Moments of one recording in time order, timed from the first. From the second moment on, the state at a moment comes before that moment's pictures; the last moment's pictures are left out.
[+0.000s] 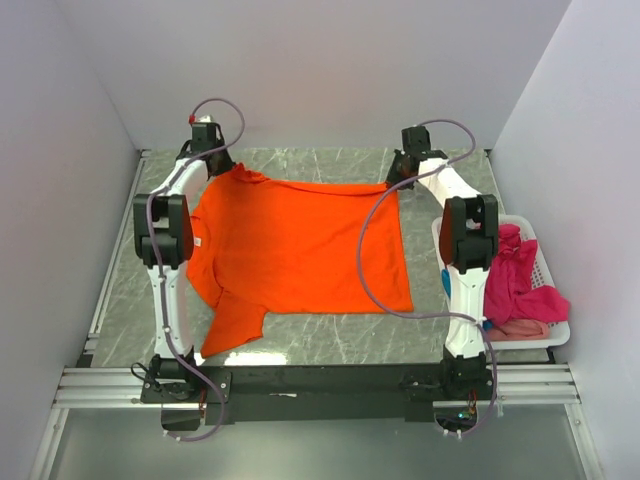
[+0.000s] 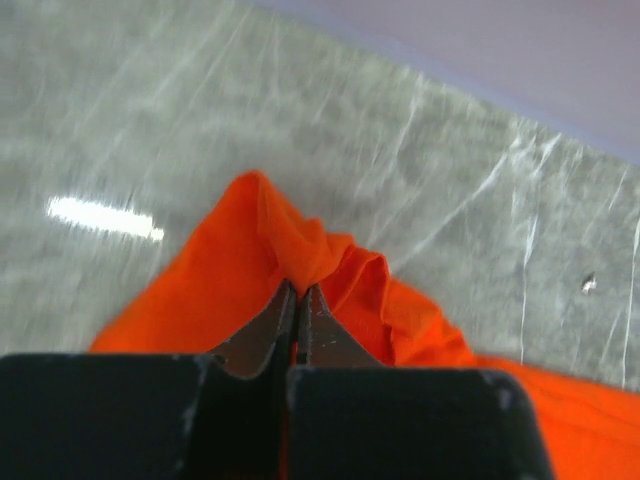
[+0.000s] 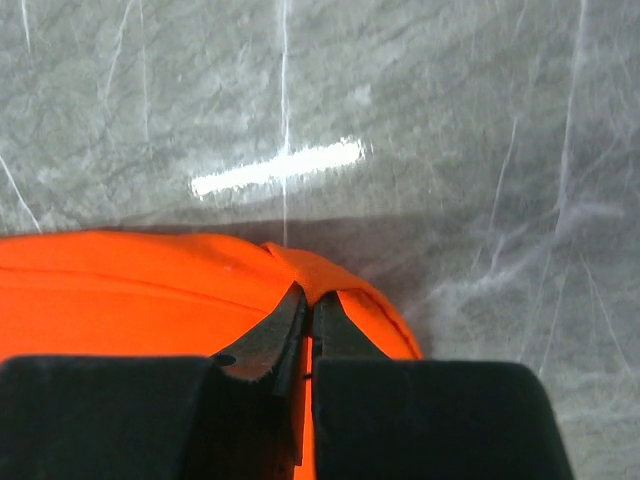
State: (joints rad) left arm -0.04 2.37 1.99 -0.27 0.00 -0.43; right arm 0.12 2.28 1.91 -0.52 -0.03 0.45
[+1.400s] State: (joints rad) left arm -0.19 1.47 1.16 -0.75 -0.35 -1.15; right arm 0.11 2.08 1.79 -0.72 -0.05 0.39
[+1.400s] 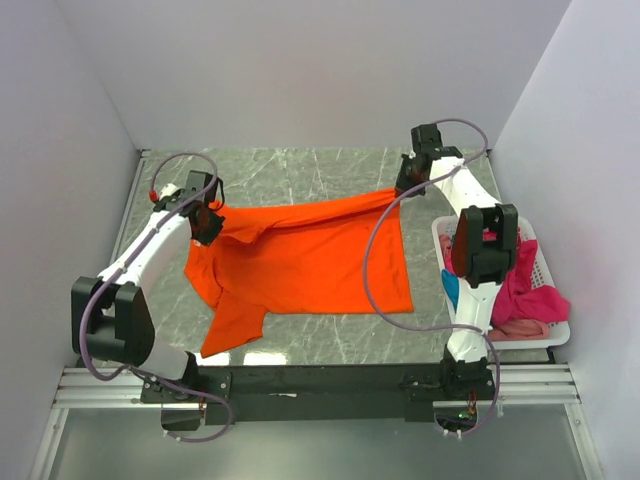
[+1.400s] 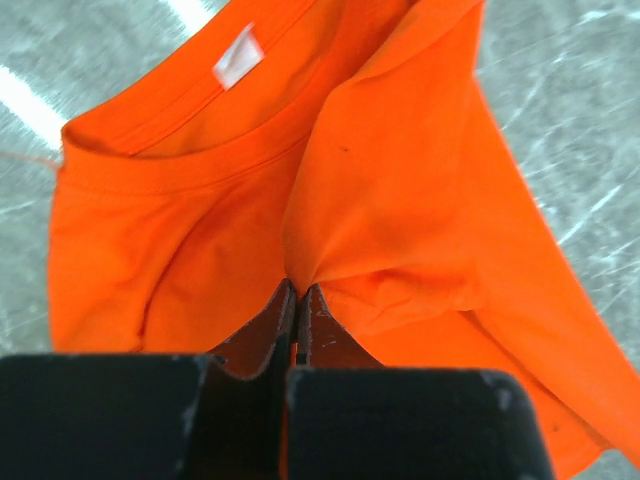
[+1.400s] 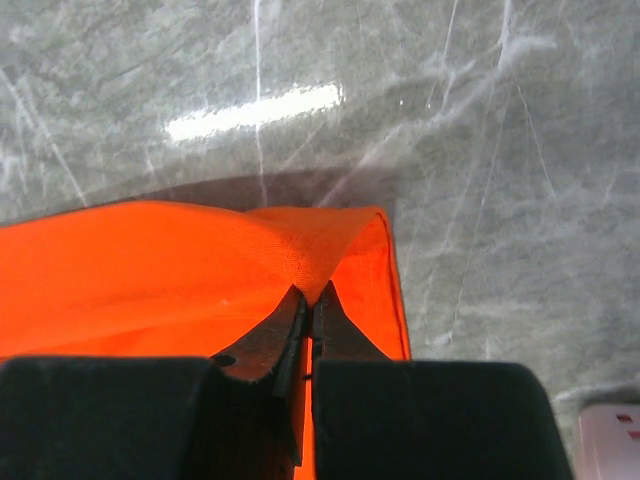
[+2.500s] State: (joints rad) left arm -0.16 1.36 1.07 -0.70 -0.25 -1.05; right arm 0.14 1.78 1.40 -0.56 -0.16 0.41
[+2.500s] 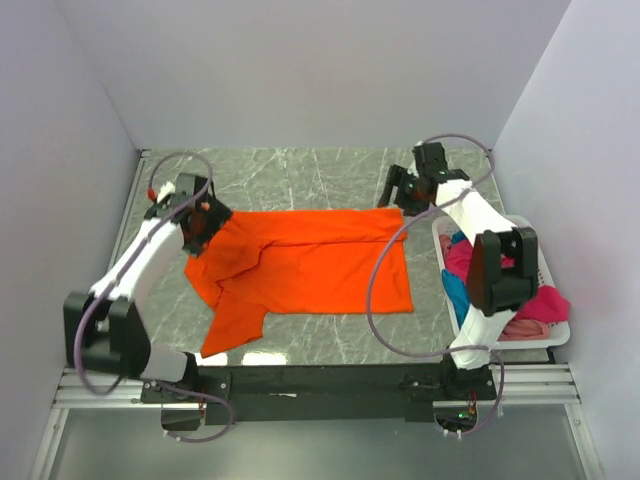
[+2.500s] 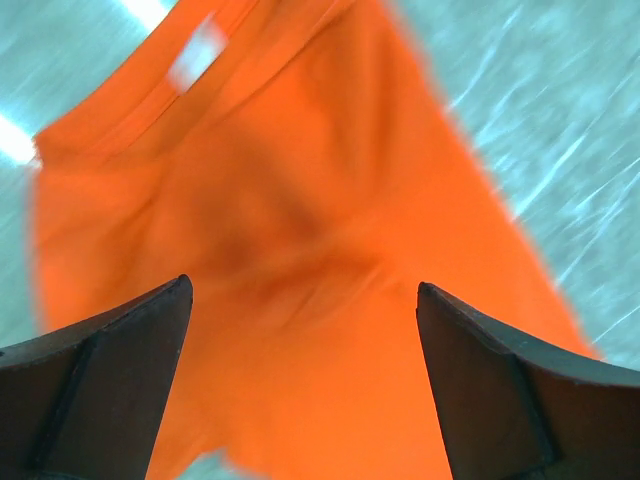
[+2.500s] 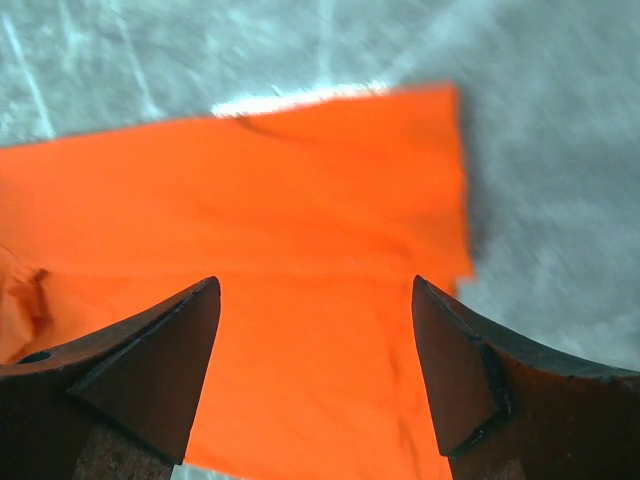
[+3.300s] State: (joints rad) left arm 0.06 1.99 1.40 -0.47 -0.20 -0.96; right arm 0.18 2.20 1.72 -0.63 -0.12 0.44
